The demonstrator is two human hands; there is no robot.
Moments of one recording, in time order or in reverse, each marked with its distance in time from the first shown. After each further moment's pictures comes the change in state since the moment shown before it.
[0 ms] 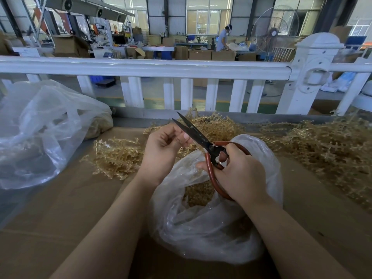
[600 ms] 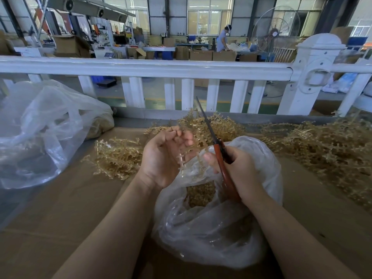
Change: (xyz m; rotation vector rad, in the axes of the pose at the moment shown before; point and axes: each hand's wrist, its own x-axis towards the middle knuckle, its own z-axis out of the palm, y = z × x) left_hand 0.000 0.002 0.001 -0.762 -0.112 -0.386; right_hand 0.007 0.004 0.009 0.649 -0.267 0.421
